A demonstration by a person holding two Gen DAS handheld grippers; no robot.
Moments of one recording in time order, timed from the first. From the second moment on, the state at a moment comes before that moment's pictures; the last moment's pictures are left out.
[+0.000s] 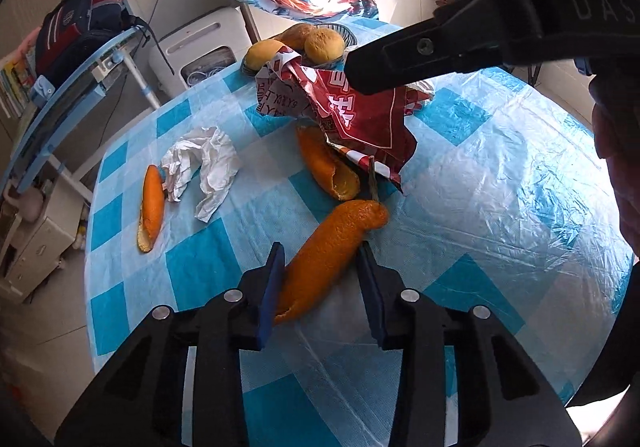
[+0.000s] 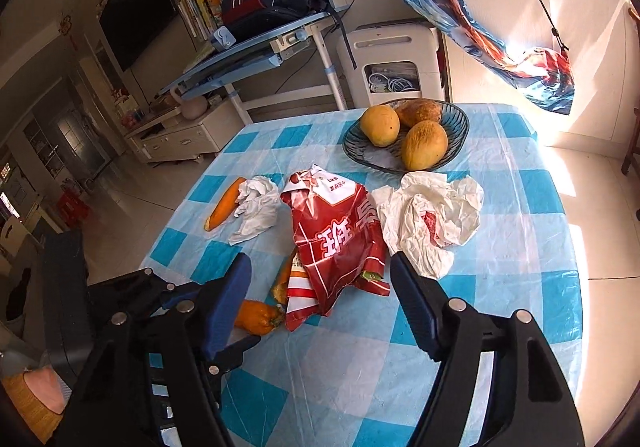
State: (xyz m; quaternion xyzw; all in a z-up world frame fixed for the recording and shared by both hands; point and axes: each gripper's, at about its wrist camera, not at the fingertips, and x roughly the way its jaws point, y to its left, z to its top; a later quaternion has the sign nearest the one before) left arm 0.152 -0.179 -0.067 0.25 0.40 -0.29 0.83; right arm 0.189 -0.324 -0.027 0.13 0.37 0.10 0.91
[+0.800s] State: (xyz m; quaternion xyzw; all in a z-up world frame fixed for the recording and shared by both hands) left arm 0.135 -0.093 -0.022 0.10 0.45 -0.27 0.84; right arm 0.219 -0.336 -0.062 0.24 0.43 0.11 0.86
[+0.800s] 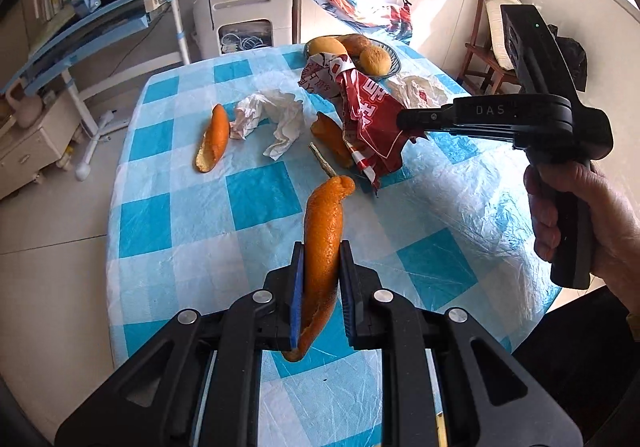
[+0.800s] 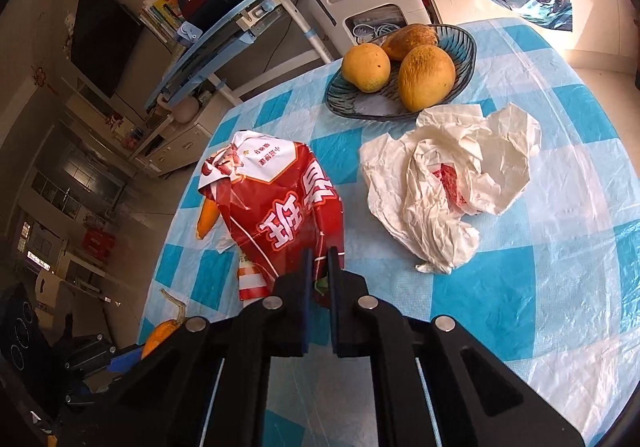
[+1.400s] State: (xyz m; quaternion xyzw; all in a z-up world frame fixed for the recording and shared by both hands) left arm 0.059 -0.005 0.023 -0.04 0.40 -0.21 0.89; right arm 0.096 -0.276 -0.009 0.16 0.39 0.16 0.89
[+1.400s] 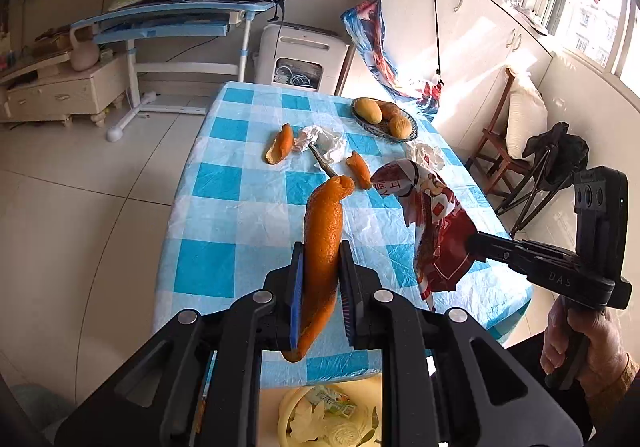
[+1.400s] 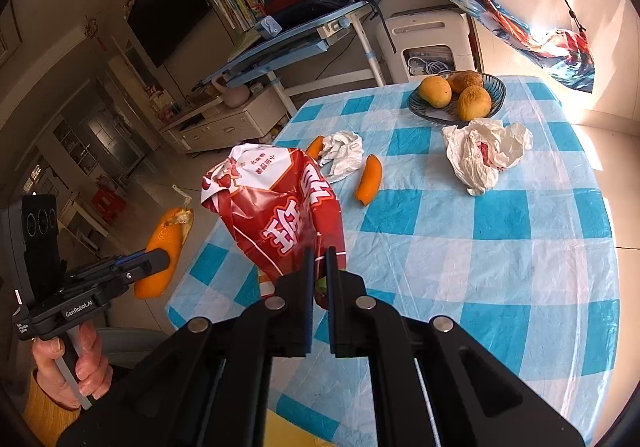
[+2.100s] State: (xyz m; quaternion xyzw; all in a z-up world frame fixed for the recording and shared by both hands) left arm -0.055 -0.025 -0.047 0.03 0.51 -0.26 0.82; right arm -0.039 -0.208 -0.044 0.03 0.44 0.22 0.87
